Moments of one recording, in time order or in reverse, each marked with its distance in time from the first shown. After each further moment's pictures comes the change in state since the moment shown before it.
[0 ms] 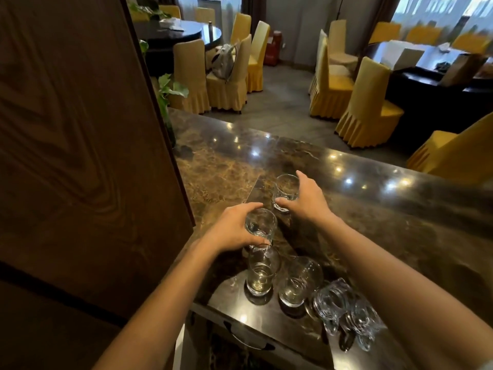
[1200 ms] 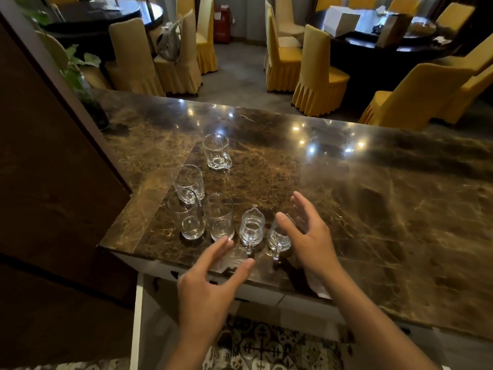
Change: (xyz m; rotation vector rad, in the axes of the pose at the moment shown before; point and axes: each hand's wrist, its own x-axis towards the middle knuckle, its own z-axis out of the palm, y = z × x) left_hand -0.191 0.113 0.162 -0.522 0.465 -0.045; right_hand -0.253 0.124 -0.046 0.618 0.190 0.076
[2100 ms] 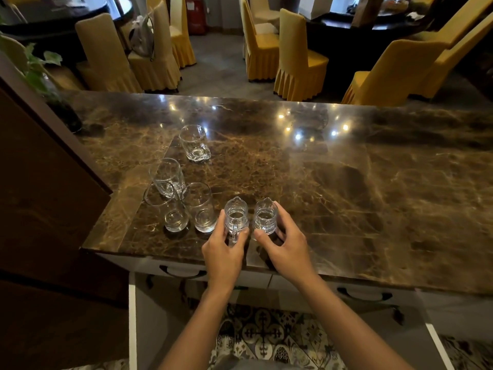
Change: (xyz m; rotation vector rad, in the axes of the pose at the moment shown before) left_hand 0.032 -0.044 0.077 0.106 -0.017 0.006; right_hand -0.040 0.043 0.023 0.072 0.028 0.019
